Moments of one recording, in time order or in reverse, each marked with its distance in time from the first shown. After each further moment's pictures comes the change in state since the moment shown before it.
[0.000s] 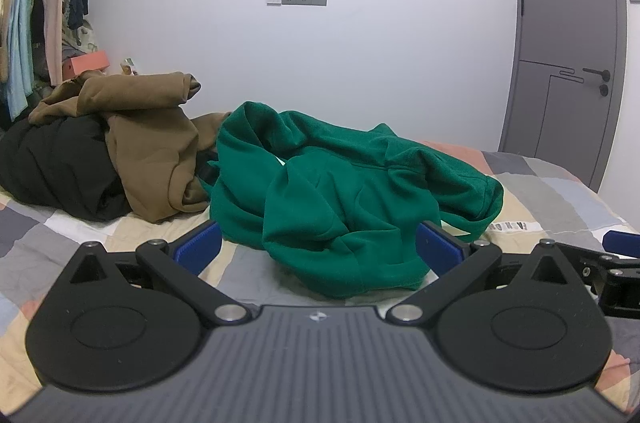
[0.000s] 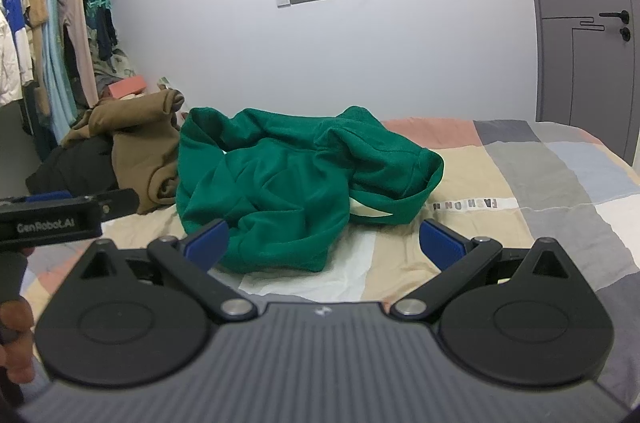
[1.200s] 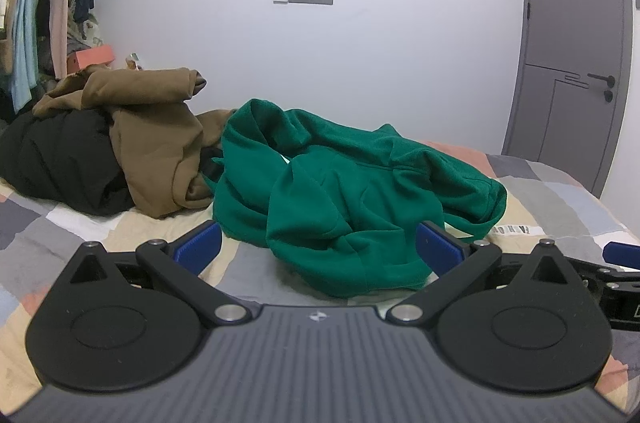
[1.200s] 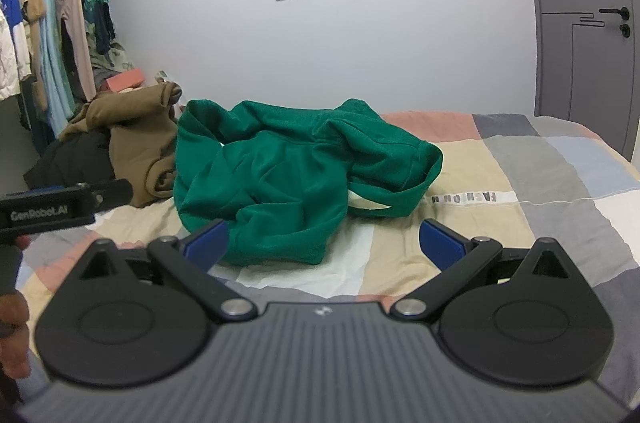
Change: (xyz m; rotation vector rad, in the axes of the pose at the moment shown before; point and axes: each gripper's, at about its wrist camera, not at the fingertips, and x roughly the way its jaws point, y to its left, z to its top) left arm 0.001 0.005 0.002 -0.016 0.006 0.008; right arm -0.001 0.001 -0.001 -0.004 0.020 -0.011
